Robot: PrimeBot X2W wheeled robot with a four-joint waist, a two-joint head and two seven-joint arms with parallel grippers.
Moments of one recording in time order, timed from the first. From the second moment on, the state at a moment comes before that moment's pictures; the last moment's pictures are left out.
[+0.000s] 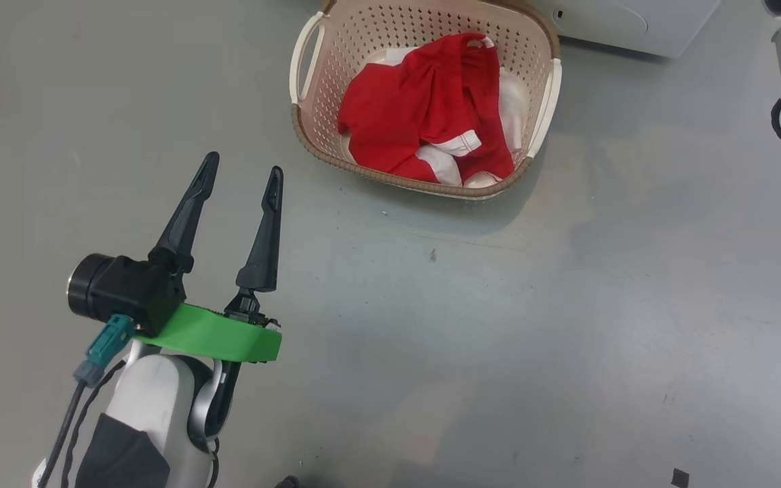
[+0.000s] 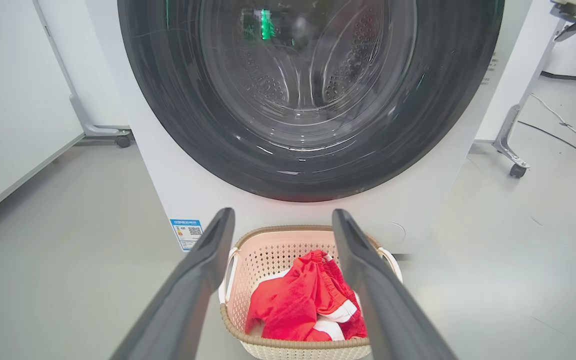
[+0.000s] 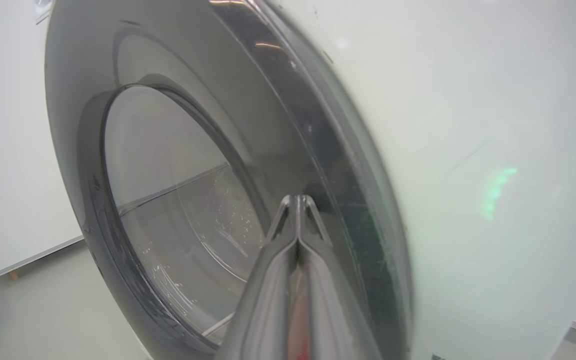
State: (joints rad) left arm -0.33 0.03 -0.26 0.09 -0.32 -0.07 -0.25; right arm -1.32 -0.17 0.27 0.83 0.21 0.09 -0.23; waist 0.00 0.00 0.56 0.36
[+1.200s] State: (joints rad) left arm -0.24 0.04 -0.19 0.15 -0.29 -0.07 -0.25; right arm -0.75 -0.10 0.21 0.62 0.31 0.11 -0.25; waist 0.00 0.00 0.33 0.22
